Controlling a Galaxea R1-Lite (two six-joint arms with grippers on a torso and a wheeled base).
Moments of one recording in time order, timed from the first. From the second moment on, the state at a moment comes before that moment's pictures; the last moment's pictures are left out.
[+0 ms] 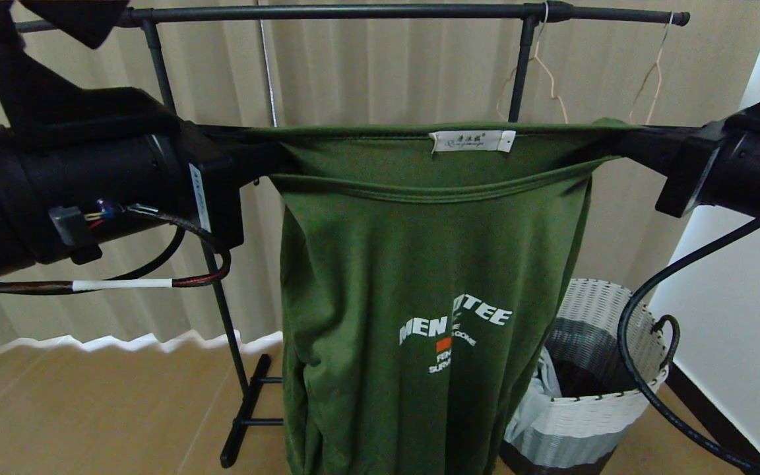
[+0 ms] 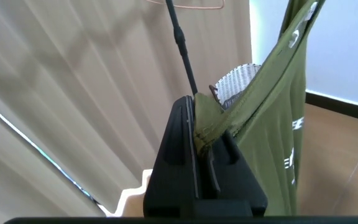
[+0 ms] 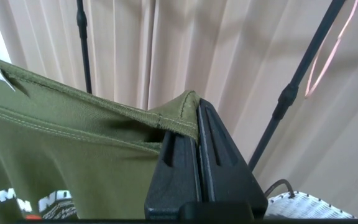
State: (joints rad) left arm -0.66 1.35 -1.08 -0.24 -0.04 0.25; right arm 0.44 1.35 -1.01 -0.34 0.06 -0.05
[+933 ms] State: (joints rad) left arm -0.58 1.43 -1.09 -0.34 0.04 0.25; right arm 0.47 1.23 -0.90 -0.36 0.12 -0.03
